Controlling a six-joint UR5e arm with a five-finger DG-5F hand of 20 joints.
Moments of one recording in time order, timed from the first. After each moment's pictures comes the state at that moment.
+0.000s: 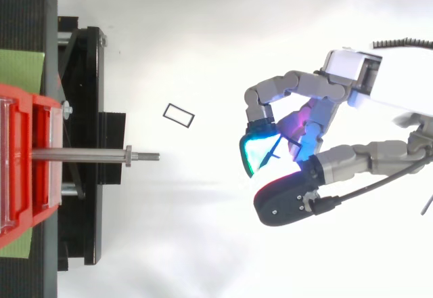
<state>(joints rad) 0.20 -2.11 -1.30 -3.16 -1.19 -0.16</state>
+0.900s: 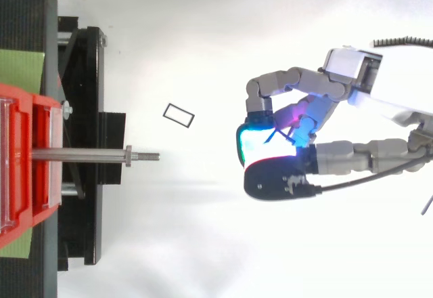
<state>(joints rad) 0.20 -2.11 -1.30 -3.16 -1.18 -0.16</state>
